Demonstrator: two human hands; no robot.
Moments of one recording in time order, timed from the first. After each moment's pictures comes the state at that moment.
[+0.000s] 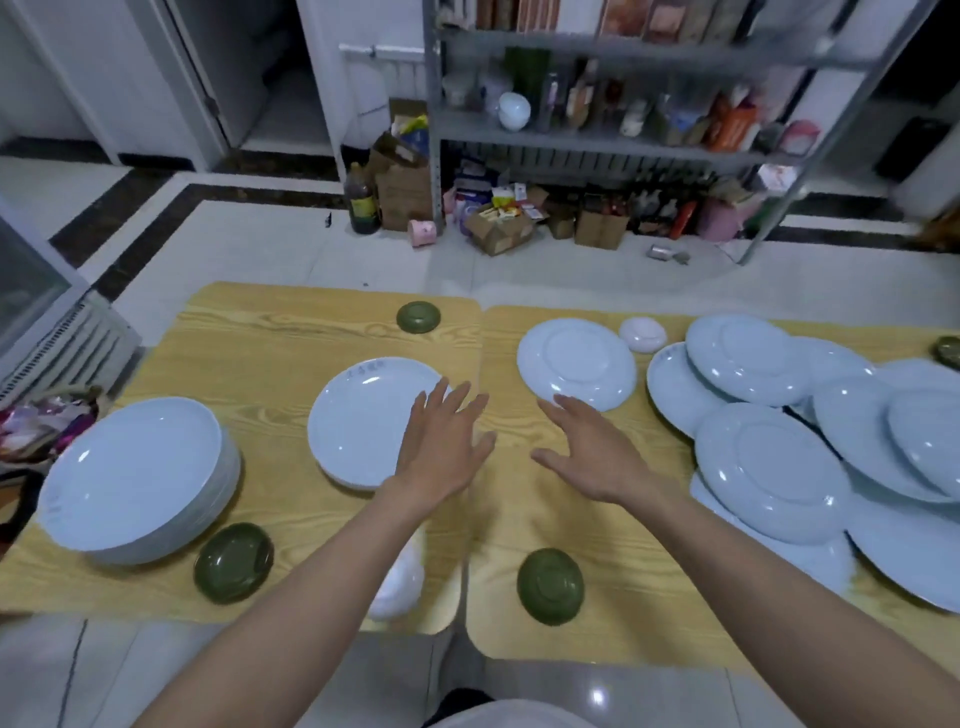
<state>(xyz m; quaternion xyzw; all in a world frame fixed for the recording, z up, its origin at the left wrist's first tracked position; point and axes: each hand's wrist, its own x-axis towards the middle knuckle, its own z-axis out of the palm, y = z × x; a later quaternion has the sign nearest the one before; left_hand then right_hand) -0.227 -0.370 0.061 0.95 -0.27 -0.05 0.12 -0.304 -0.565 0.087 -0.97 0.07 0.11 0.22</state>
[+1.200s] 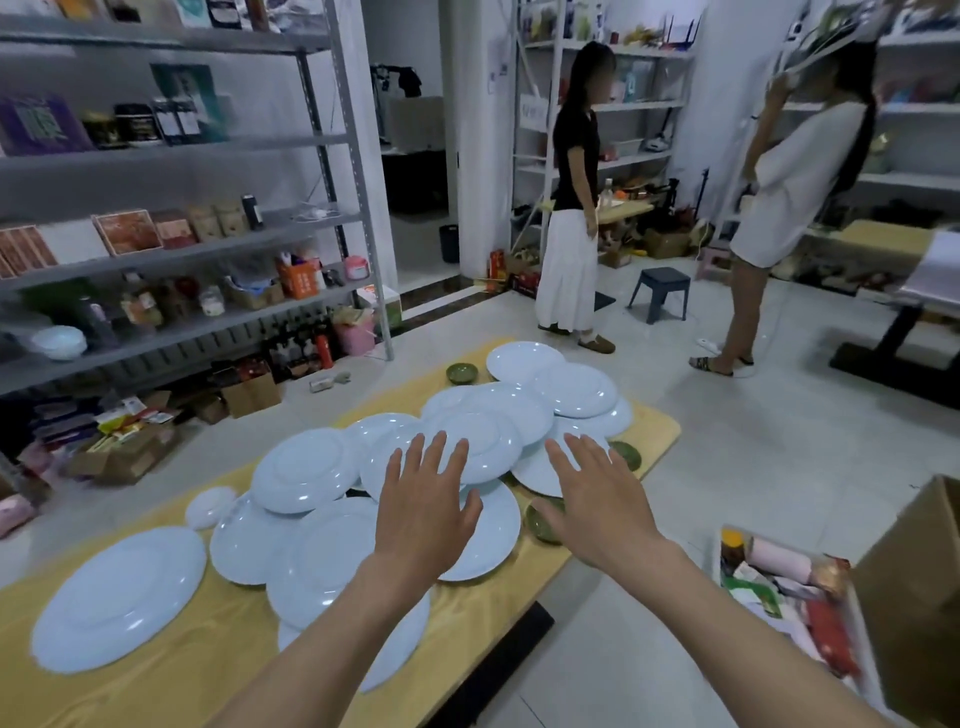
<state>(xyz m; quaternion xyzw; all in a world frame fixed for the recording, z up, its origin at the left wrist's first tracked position) -0.519 -0.808 0.169 0.80 -0.58 0.08 0.13 -0.701 -0.904 0.182 -0.90 0.44 -0.03 0.01</state>
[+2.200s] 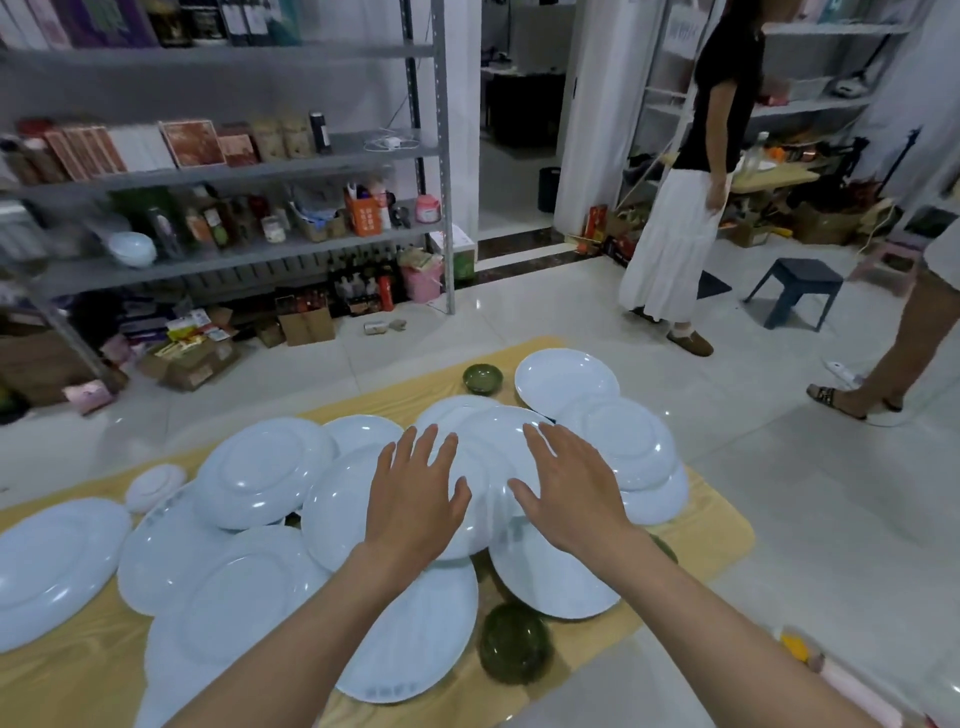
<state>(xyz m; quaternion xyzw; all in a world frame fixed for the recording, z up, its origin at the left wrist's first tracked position) -0.479 -1.033 0.119 0.89 -0.45 0.04 0.12 -0.617 -1.168 0.145 -0.95 0.29 -0.04 0.08</state>
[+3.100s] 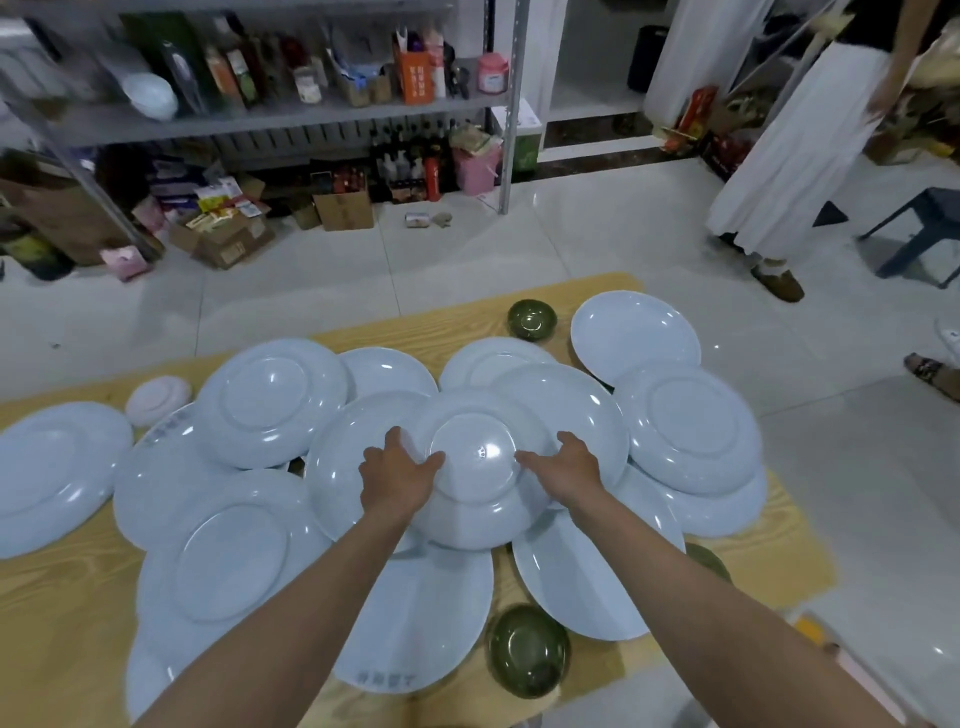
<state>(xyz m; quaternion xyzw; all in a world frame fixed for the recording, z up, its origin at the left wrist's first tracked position) -0.391 -1.065 0.003 0.91 -0.04 -0.27 0.30 -0.515 -1.233 0.030 -0.68 0.50 0.04 0.53</state>
